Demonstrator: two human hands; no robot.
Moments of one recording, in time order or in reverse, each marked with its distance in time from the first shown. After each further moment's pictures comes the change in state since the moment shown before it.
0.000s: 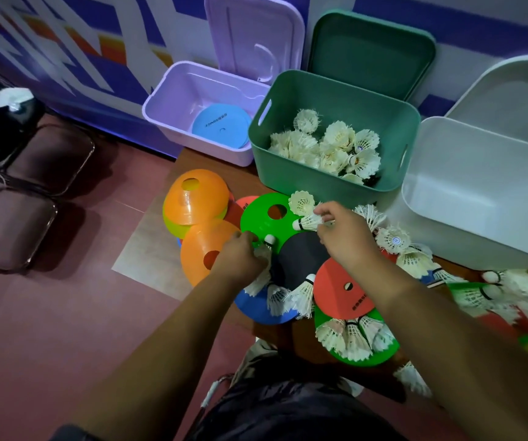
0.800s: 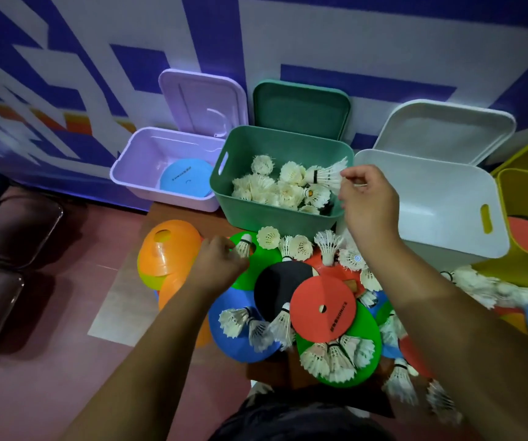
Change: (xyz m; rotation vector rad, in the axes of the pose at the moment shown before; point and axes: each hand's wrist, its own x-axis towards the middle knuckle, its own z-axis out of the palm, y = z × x) left_hand 0.019 0.044 -0.053 -0.233 0.062 0.069; right_hand -0.001 -0.039 -0.119 0.444 0.627 -0.020
